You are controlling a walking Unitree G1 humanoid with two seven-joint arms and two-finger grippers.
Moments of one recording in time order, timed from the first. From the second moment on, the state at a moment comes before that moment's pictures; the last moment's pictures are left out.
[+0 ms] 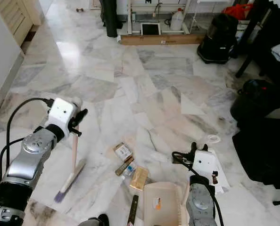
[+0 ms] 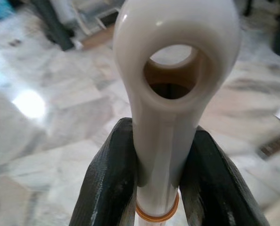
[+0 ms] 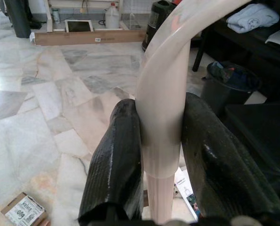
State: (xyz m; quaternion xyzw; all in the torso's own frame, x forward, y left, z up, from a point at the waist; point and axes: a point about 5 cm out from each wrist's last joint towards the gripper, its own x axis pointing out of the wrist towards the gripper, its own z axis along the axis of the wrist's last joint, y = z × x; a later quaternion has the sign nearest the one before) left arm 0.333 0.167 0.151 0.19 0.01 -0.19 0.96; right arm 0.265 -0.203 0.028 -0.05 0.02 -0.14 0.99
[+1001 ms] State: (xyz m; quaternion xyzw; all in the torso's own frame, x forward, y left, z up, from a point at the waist) left arm 0.334 0.114 0.138 -0.03 0.17 -0.28 0.95; right arm 0.264 -0.204 0.027 -0.05 0.02 -0.14 0.99
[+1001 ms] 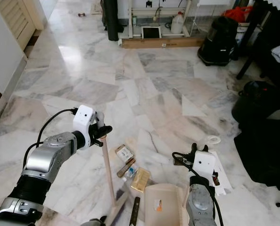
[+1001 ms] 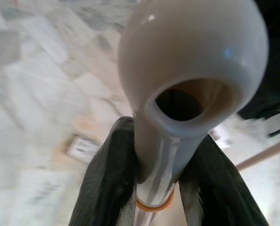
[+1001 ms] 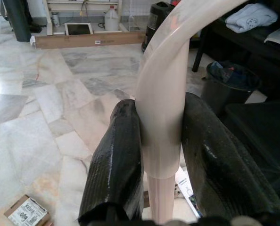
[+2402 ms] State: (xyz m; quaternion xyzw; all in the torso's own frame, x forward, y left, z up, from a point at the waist) left arm 0.329 0.155 0.166 0.02 -0.09 -0.07 0.99; right arm 0.264 -0.208 0.029 -0.05 0.01 -0.15 0.99
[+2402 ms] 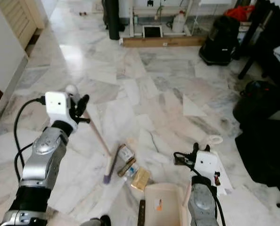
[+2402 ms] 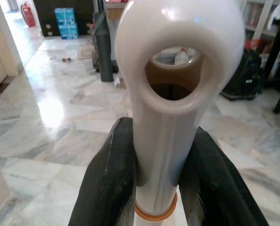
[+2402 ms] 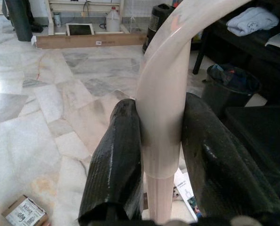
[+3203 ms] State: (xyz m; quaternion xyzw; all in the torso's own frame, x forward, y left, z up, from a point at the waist) left arm 0.328 0.149 0.153 0.01 -0.10 -0.07 0.99; right arm 0.264 -0.210 0.029 -0.05 0.01 -0.15 0.99
